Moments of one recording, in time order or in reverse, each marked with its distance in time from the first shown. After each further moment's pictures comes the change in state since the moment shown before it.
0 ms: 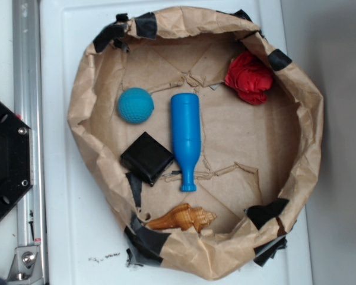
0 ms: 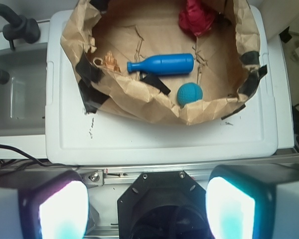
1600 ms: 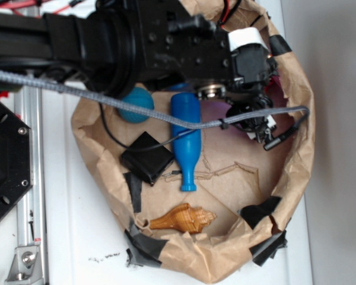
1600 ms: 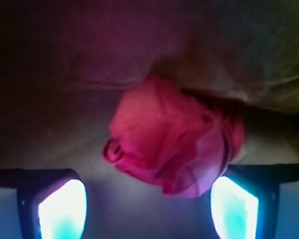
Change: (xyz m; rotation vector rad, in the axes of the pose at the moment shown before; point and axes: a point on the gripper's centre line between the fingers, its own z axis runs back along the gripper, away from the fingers) arm 0.181 0.084 -0.207 0.096 -0.299 0.468
